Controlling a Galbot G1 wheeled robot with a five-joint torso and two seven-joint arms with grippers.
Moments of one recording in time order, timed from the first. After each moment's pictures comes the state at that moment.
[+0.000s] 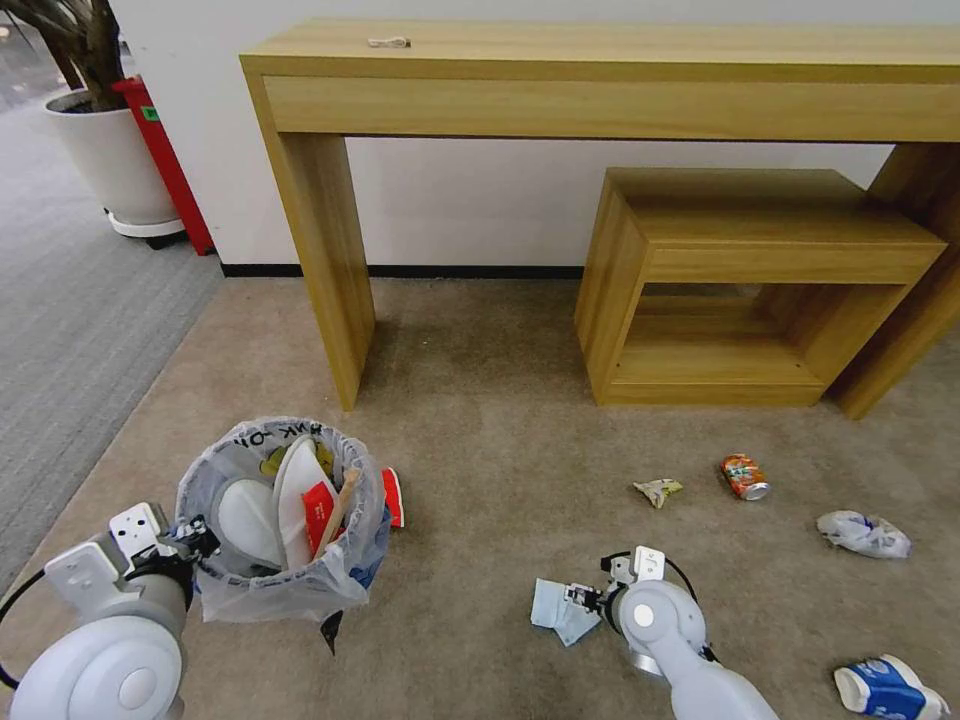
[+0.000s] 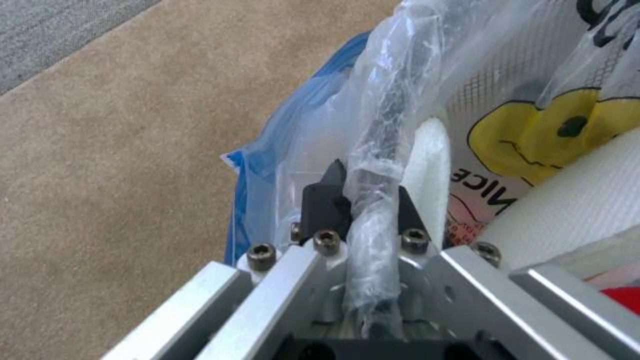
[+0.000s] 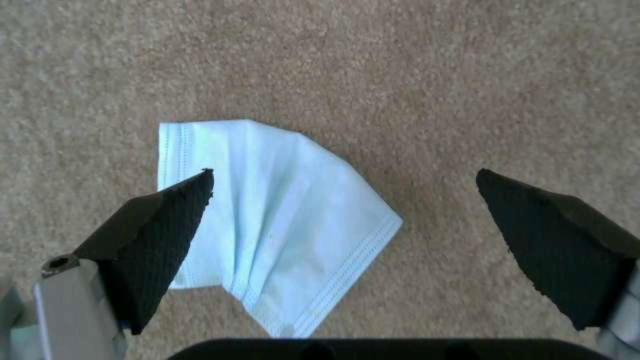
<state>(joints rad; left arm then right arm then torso) 1.56 -1.33 -0.82 -2.34 -0.89 0.71 -0.69 -1.19 1.26 0.22 1.61 1.06 -0.74 0.73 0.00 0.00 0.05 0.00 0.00</state>
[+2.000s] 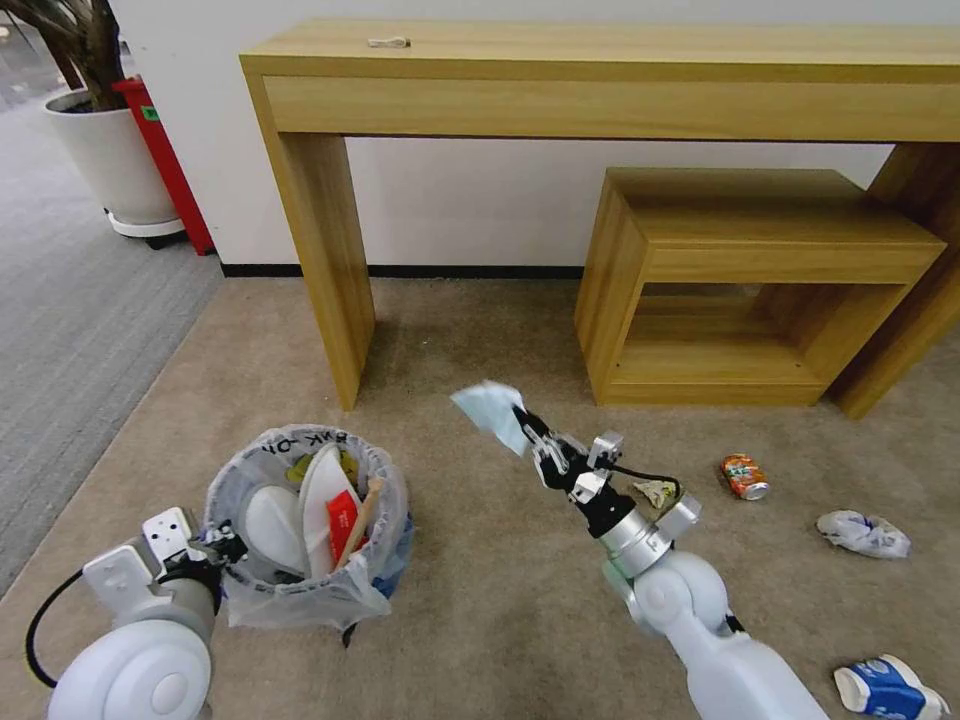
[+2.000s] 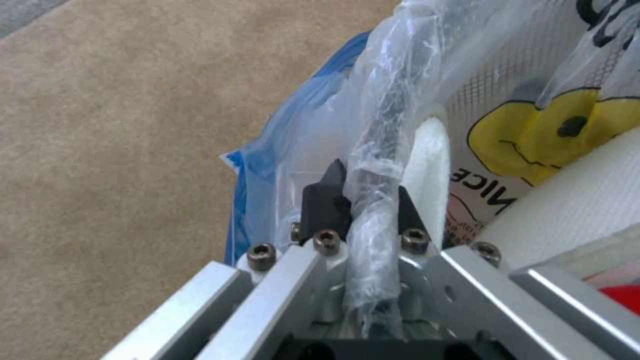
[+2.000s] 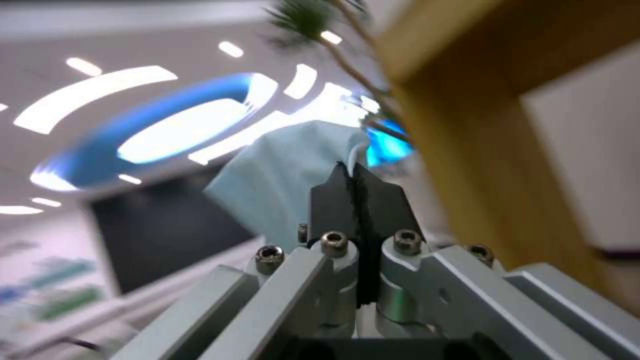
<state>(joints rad) 1.56 -1.37 -0.71 -2.35 -0.84 0.71 -0.69 -1.14 1.22 0.22 1.79 0.96 0.14 -0.73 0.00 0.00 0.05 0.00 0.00</state>
